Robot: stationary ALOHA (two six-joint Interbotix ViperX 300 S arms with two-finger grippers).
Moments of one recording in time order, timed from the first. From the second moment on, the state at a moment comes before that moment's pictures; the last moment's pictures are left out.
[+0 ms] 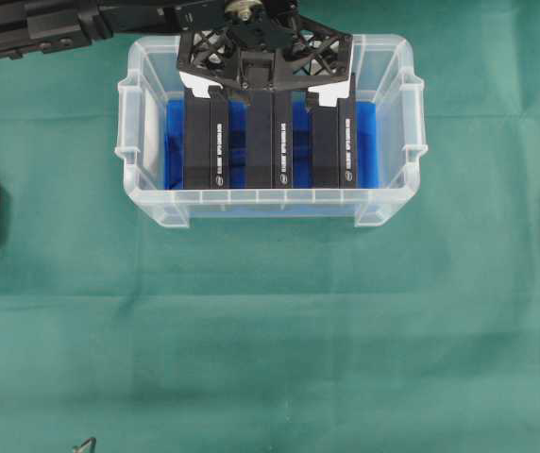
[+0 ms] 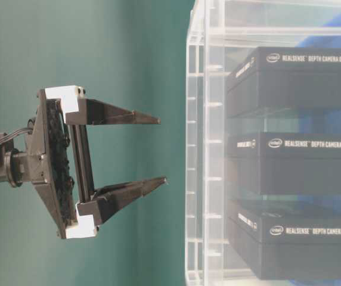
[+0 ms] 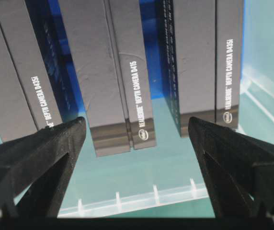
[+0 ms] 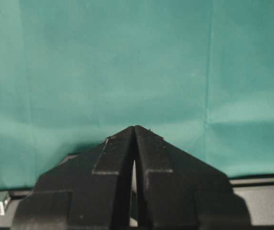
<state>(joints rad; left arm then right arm) 0.20 0.29 -0.35 0.04 1.42 -1.26 0.00 -0.70 0.47 -0.10 1.50 0.15</state>
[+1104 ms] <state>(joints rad) 0.20 0.30 -0.20 0.06 1.29 -1.29 0.00 -0.70 0.47 -0.10 1.50 0.14</state>
